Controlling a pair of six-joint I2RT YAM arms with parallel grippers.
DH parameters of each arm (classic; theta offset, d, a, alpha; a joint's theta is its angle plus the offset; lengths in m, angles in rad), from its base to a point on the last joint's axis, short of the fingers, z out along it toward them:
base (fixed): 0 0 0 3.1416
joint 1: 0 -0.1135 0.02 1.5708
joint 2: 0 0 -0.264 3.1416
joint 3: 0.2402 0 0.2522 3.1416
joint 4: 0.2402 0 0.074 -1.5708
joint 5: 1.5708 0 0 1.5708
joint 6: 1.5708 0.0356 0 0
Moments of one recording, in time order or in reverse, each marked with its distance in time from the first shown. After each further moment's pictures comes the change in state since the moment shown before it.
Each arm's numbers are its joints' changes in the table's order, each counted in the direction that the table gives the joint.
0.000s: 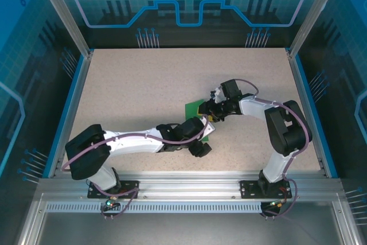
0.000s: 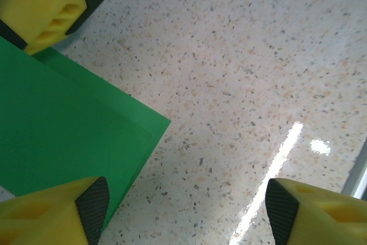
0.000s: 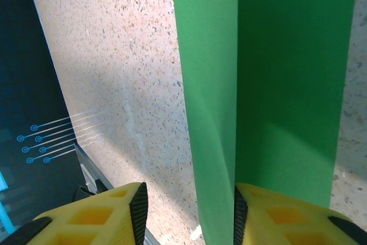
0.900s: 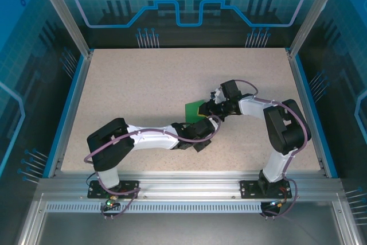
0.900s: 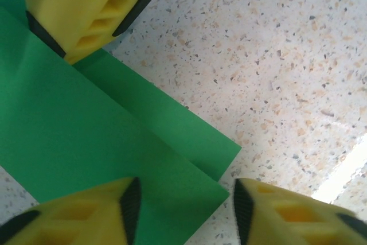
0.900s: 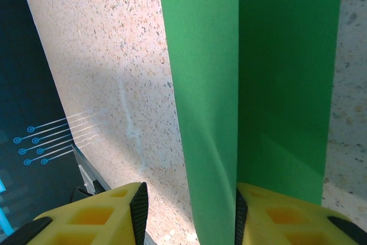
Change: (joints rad) left arm 0.007 0.193 0.121 0.045 -0.200 0.026; right arm 0.001 0.017 0.000 -0.001 0.000 0.000
